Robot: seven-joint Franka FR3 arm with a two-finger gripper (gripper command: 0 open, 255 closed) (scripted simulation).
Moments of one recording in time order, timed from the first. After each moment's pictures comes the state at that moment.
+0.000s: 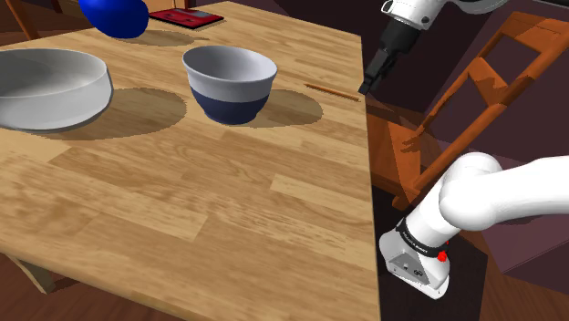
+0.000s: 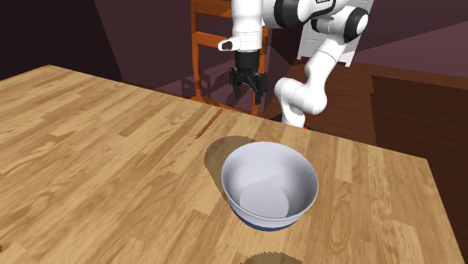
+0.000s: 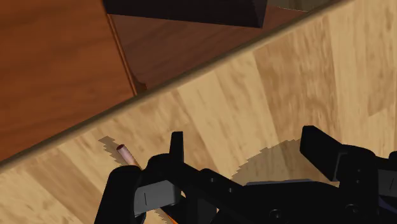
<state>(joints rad) 0.02 -0.79 -0.07 -2.38 0.12 1.66 -0.13</state>
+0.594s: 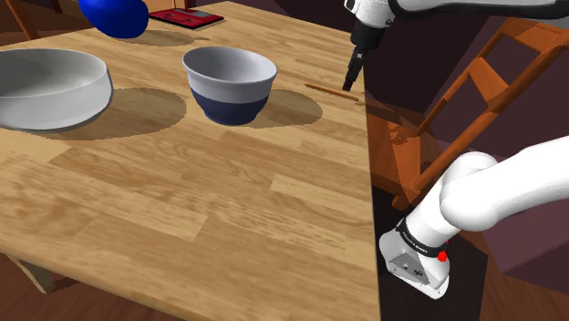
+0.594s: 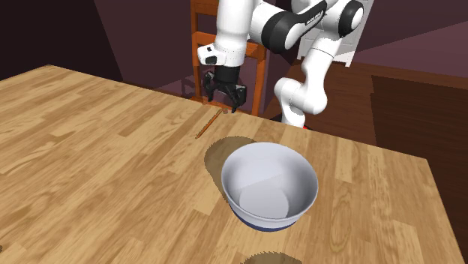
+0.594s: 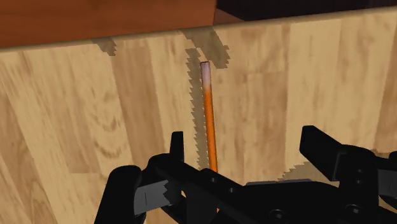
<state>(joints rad) 0.04 -0.55 -0.01 -2.26 -0.16 1.78 -0.37</state>
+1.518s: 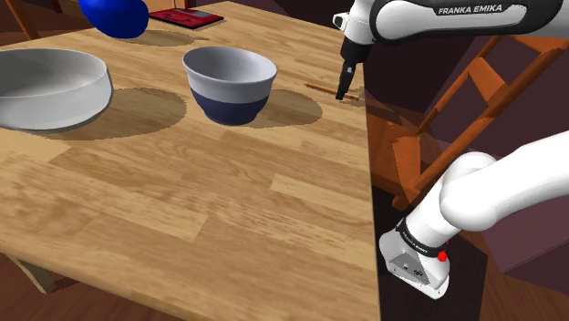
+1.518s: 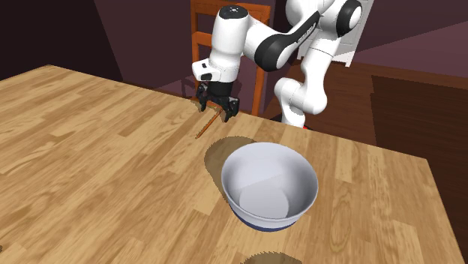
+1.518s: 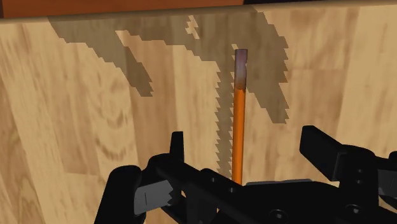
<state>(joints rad) 0.03 -0.50 -0.02 -2.32 -0.24 1.91 -0.40</state>
